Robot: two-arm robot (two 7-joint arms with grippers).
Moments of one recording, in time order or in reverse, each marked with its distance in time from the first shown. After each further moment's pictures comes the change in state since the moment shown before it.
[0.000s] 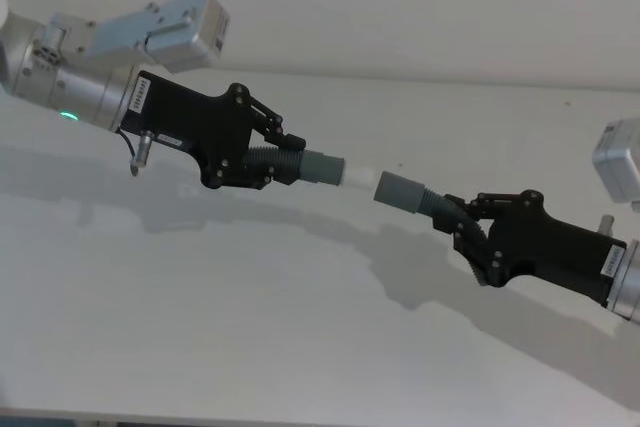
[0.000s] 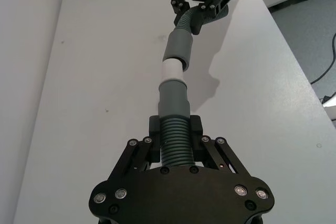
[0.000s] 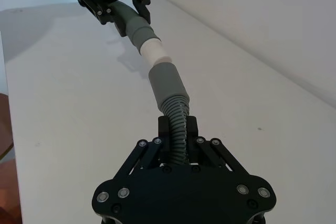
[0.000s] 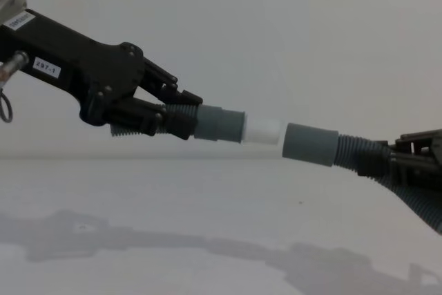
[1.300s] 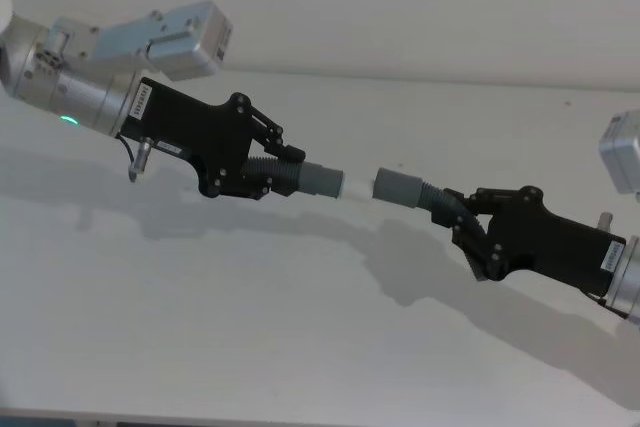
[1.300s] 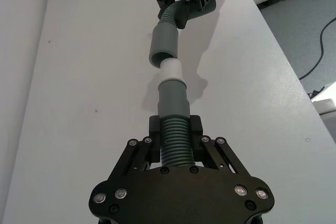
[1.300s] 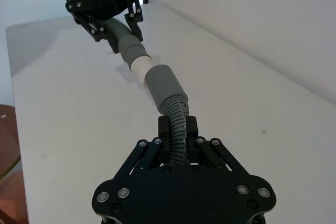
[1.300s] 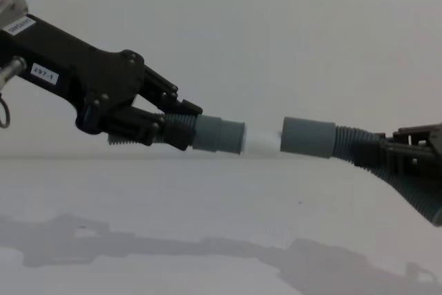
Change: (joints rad) left arm -0.015 0.006 0.028 0.006 -0.005 -0.004 -0.026; right arm 0.006 -0.005 -0.002 0.005 0.051 0.015 -0.007
